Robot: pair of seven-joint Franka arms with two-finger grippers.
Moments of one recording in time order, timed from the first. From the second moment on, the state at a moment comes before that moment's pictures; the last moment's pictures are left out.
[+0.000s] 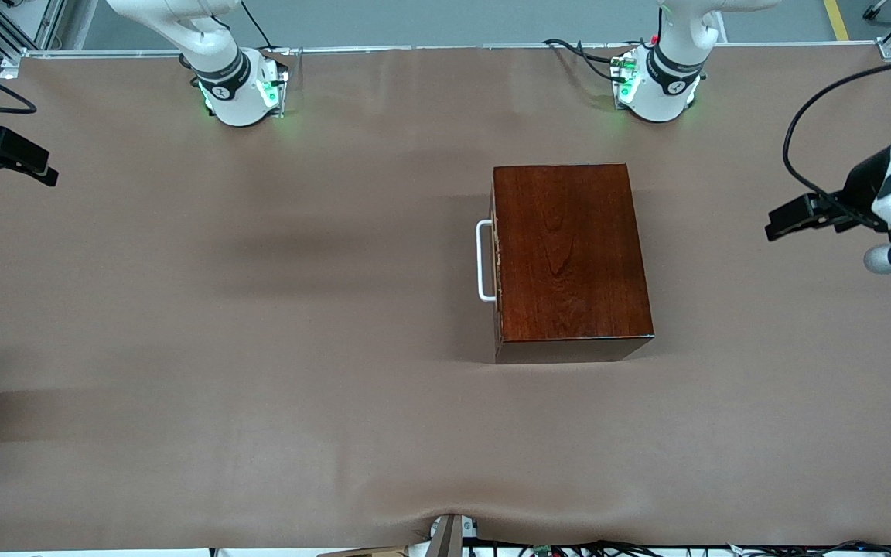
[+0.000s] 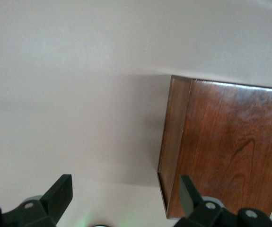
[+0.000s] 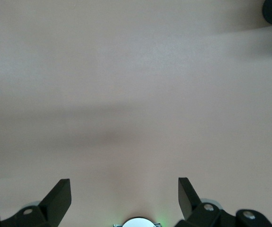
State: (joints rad) left arm -0.04 0.15 -0.06 -1.36 -0.03 1.43 -0.23; right arm 0.06 -0.02 -0.10 -1.49 0.00 1.40 0.03
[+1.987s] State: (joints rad) left arm 0.06 -0.12 -0.16 -1.62 0.03 1.55 -0.06; right arm 0.06 -0.02 -0.10 -1.49 0.00 1.39 0.03
